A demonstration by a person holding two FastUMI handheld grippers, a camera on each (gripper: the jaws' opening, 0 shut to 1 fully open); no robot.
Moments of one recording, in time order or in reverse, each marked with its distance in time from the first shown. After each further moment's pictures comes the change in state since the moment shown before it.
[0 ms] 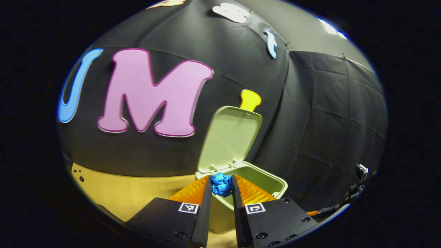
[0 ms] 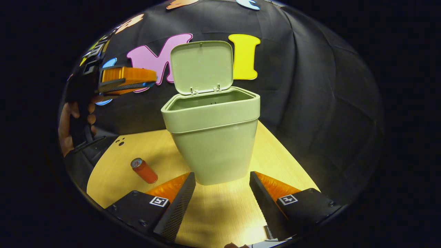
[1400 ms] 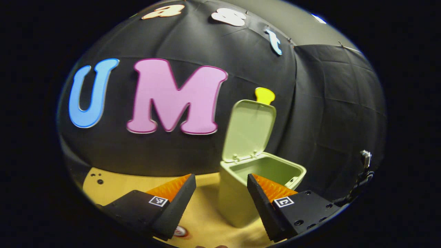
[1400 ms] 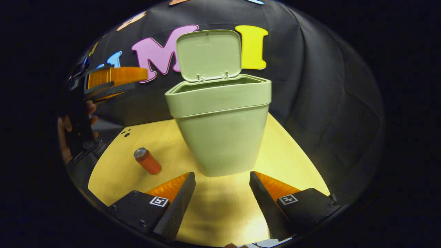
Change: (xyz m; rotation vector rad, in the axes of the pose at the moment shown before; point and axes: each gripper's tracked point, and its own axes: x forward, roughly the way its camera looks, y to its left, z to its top) left arm -0.088 0.075 -0.033 0.073 -0.041 0.286; right arm -0.001 0.028 -0.026 -0.029 0.084 0.102
